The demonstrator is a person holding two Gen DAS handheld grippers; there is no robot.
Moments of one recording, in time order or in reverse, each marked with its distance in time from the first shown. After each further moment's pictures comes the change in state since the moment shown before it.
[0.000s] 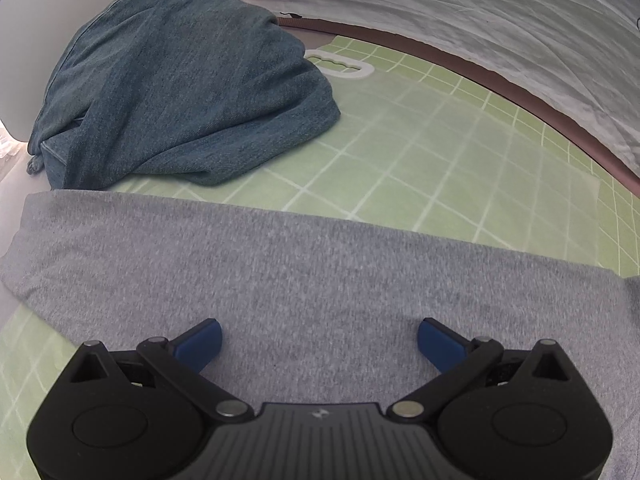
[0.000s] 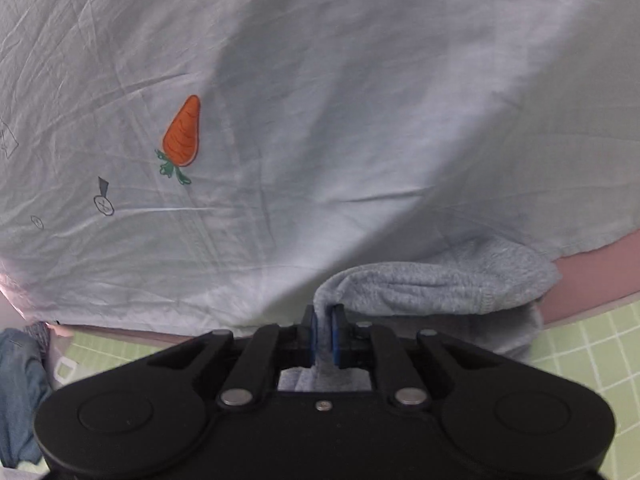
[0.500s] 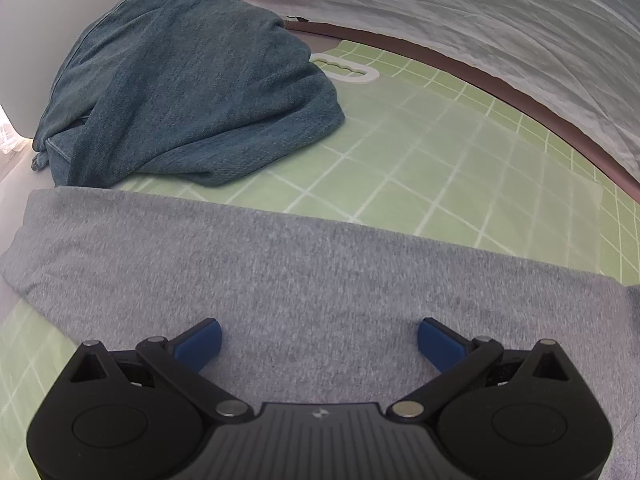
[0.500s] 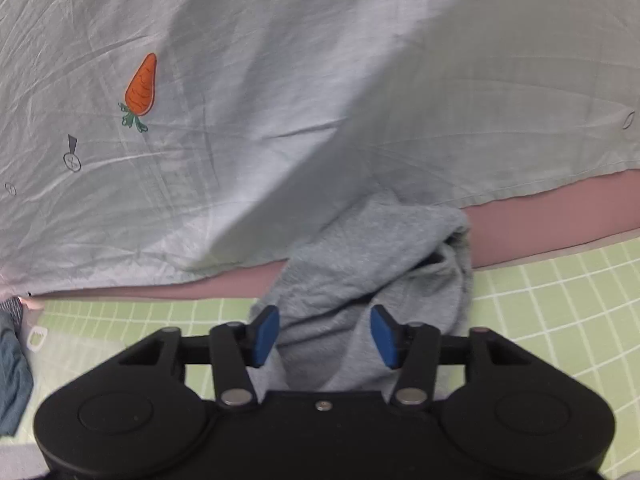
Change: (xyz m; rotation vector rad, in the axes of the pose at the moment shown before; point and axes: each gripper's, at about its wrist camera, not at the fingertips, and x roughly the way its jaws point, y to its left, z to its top) left arm 0.001 -0.001 0.000 -0.023 -0.008 0.010; right arm -0.043 -0.034 -0.026 -0.027 0.054 -0.137
